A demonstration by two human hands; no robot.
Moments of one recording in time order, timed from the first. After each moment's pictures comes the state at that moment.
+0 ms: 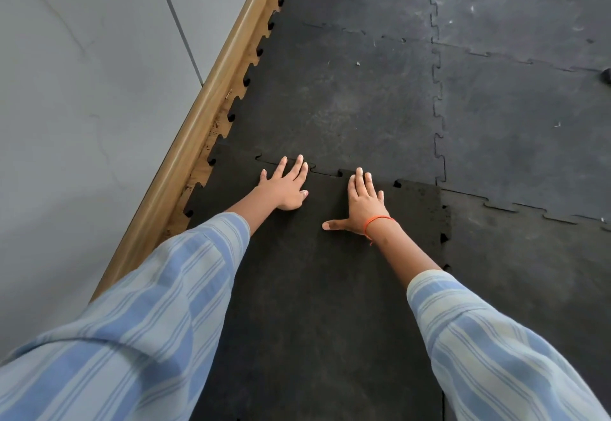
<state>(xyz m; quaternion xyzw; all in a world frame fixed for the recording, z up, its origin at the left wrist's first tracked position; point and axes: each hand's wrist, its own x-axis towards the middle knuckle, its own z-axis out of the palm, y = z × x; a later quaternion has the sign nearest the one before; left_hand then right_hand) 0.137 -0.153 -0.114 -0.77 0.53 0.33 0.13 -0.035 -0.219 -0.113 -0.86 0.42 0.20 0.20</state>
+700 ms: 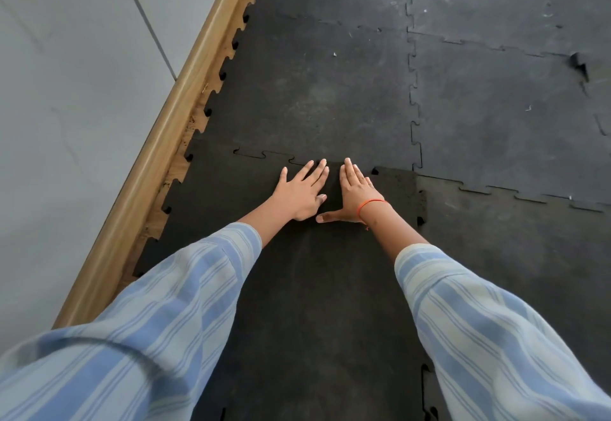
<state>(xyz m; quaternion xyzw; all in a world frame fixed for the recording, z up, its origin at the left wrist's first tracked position) 0.074 -0.165 -0.125 -0.72 0.64 0.24 0.12 -0.058 -0.237 -0.111 -0.87 0.39 0.23 0.18</state>
